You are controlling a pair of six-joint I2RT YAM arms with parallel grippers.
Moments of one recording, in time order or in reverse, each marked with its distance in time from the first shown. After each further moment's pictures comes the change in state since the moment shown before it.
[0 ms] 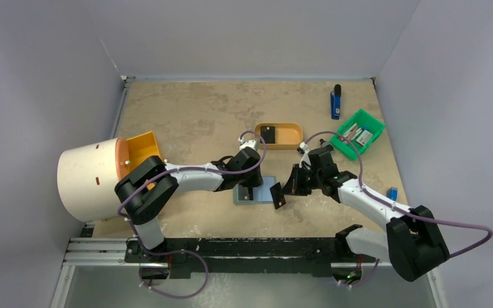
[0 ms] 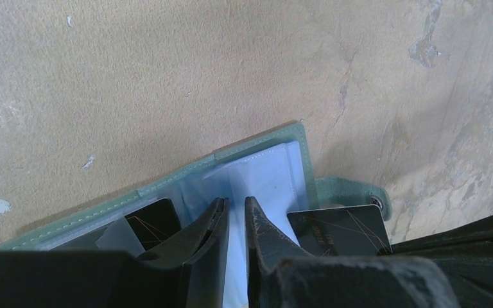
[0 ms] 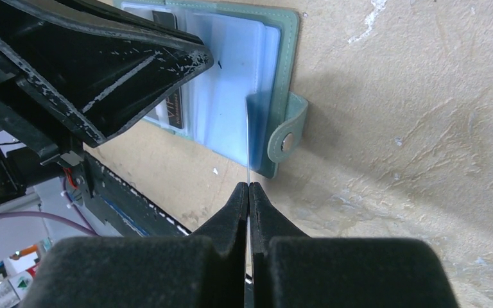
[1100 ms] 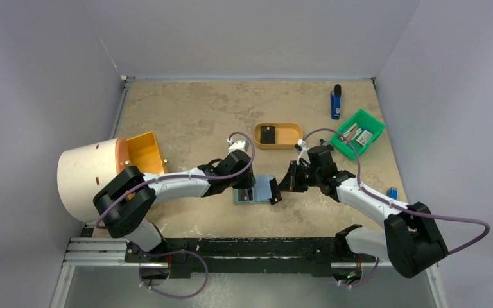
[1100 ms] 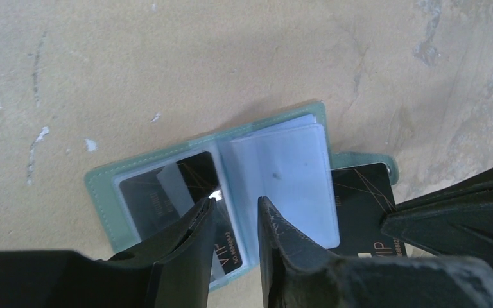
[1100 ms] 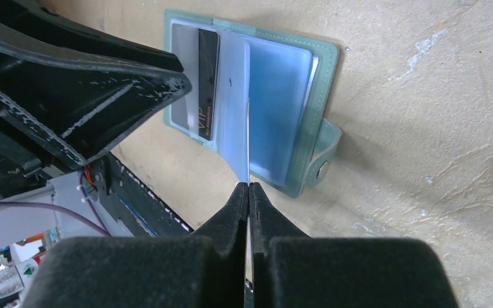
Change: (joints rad) left arm 0.000 -0.190 -0.111 -0.067 -0.089 -0.006; right arm -0.001 0.027 -0.006 0.106 -0.060 -0.001
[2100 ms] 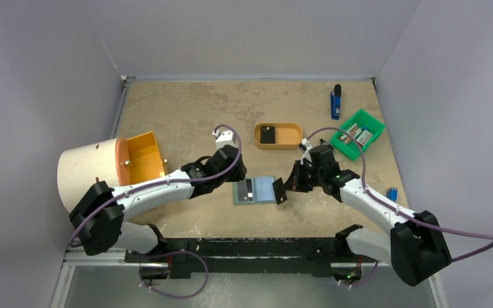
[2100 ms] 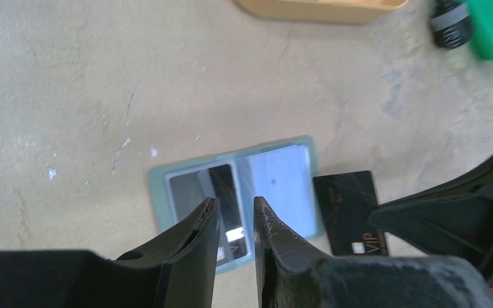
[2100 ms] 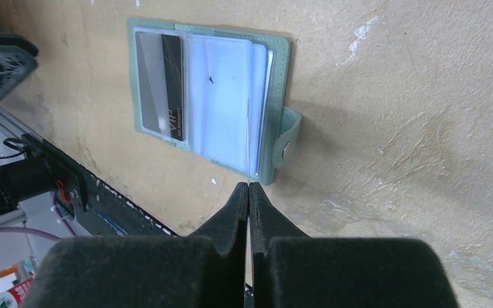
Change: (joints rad) left arm 0.000 -0.201 0.039 -0.131 -0.151 -0.010; right arm 0.000 -0.070 0.034 -0.137 0.122 -0.015
